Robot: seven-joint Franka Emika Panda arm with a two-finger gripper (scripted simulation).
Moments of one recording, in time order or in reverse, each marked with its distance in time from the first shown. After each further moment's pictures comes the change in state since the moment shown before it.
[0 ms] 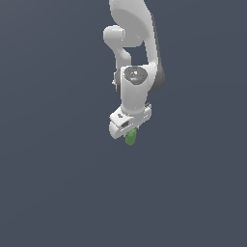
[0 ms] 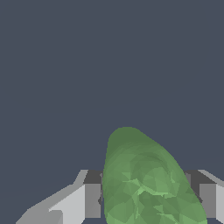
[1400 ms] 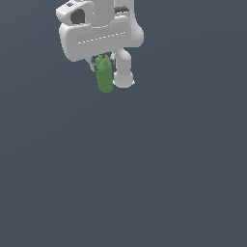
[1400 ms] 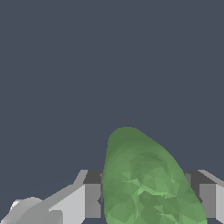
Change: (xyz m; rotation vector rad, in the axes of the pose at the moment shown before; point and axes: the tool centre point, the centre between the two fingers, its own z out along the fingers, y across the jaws) arm -0.109 0.045 -0.281 0.001 0.003 -0.001
